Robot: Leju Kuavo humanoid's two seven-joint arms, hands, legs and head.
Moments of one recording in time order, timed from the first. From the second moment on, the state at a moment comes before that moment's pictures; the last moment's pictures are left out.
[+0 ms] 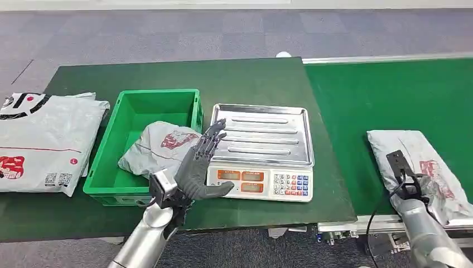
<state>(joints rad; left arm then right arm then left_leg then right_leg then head) -0.32 -0.18 -0.38 -1.14 -0.03 -0.23 -0.70 -0.58 -0.35 -0.22 -0.33 0.87 -0.24 0.14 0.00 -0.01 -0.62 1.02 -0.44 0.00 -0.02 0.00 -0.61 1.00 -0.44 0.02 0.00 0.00</state>
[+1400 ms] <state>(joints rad) -0.31 -0.17 -0.38 -1.16 -0.03 -0.20 -0.70 -0.43 -0.16 -0.29 -0.89 0.58 -0.60 -0.64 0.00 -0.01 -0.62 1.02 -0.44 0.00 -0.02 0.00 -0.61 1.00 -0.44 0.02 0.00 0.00</state>
